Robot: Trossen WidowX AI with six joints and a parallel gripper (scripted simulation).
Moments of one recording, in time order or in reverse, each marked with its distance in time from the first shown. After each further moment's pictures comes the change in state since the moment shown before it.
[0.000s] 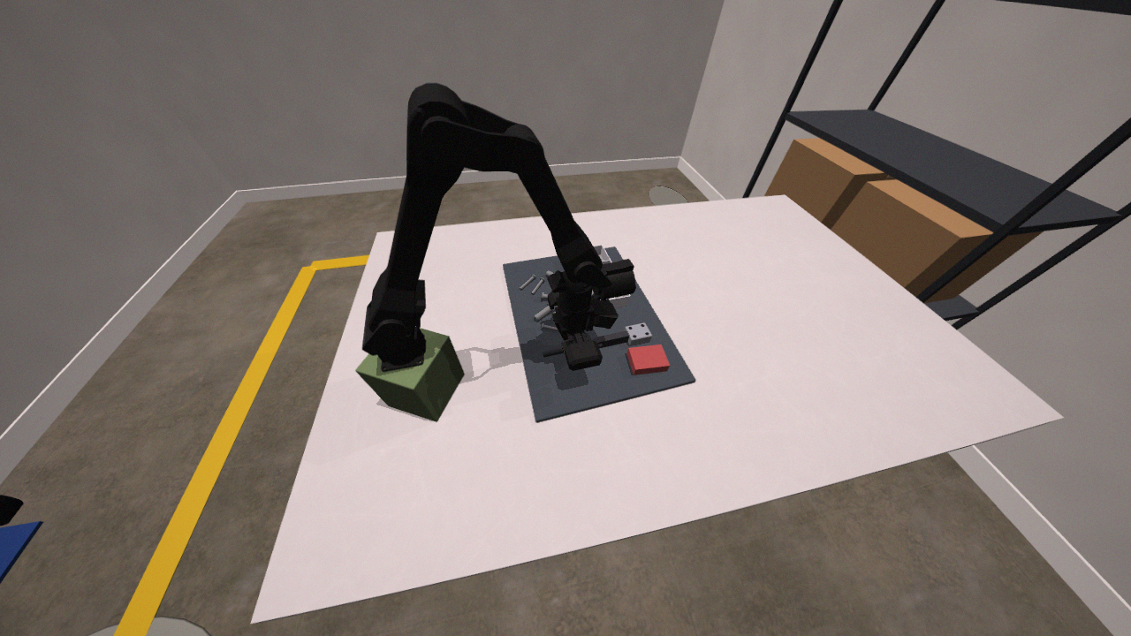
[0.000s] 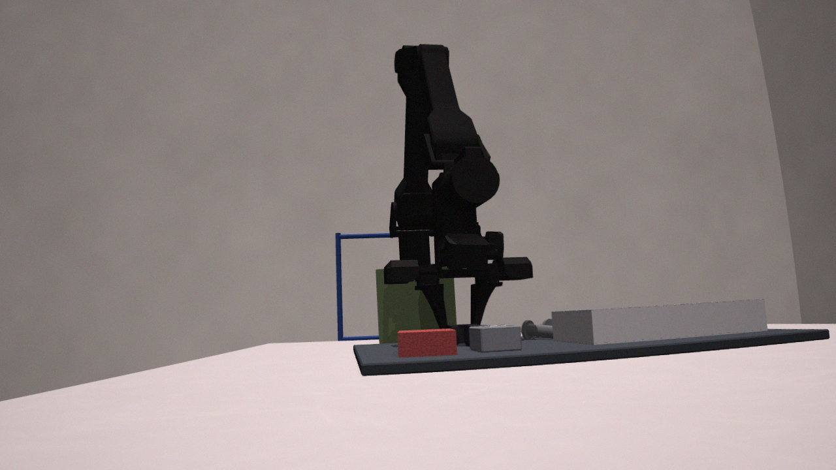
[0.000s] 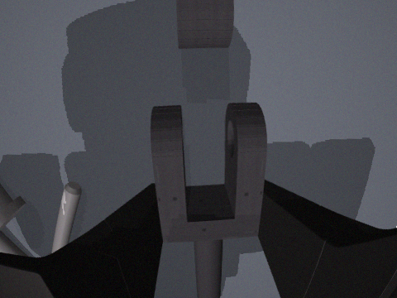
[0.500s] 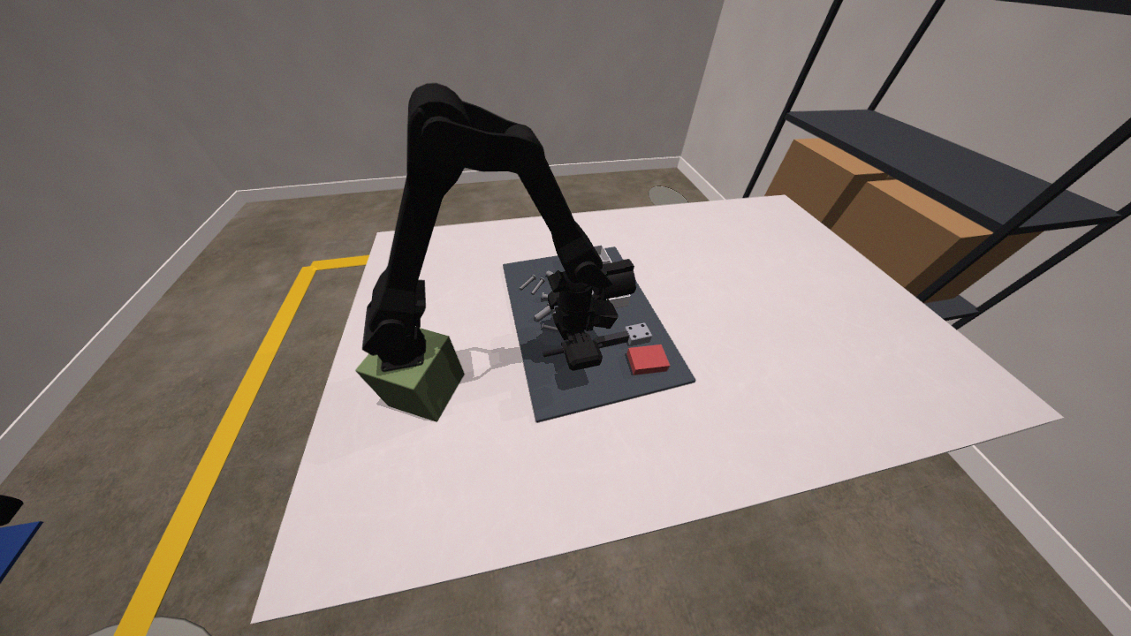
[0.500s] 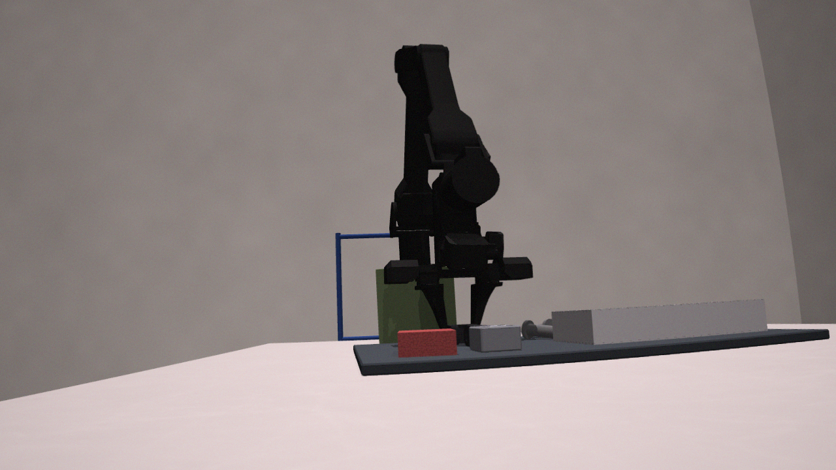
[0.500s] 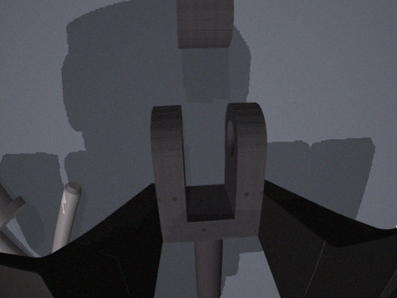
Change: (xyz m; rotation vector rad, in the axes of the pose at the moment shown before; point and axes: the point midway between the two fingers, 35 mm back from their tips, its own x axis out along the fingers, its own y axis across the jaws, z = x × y) arm 0.000 0.000 0.000 0.000 0.002 0.000
